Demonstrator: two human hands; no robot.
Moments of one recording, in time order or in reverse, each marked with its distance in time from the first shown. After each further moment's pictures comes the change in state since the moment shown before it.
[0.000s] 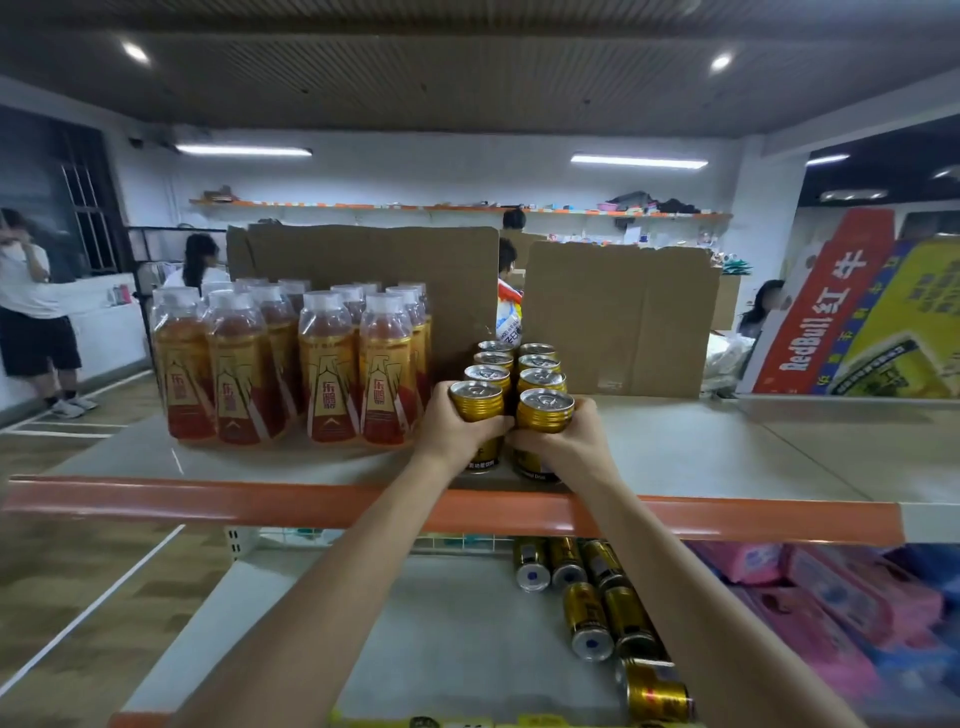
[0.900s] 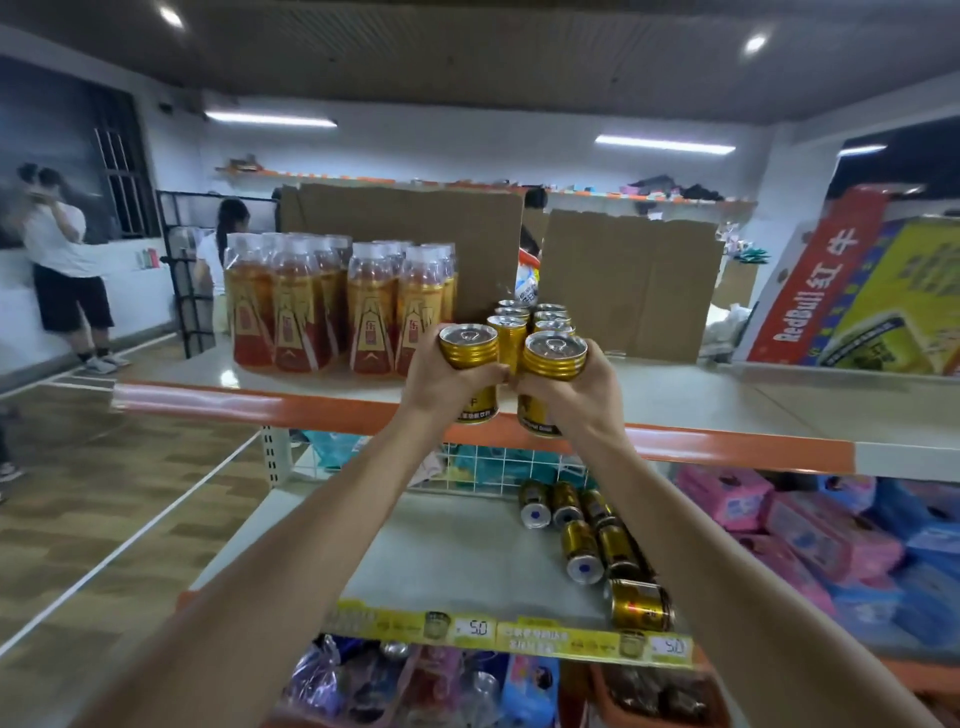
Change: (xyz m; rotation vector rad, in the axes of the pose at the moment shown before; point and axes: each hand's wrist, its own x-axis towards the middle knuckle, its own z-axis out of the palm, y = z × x) left_hand -0.092 0.045 -0.053 -0.023 0.050 0.110; right_hand -0.100 -0.072 -0.013 0.133 0.080 -0.110
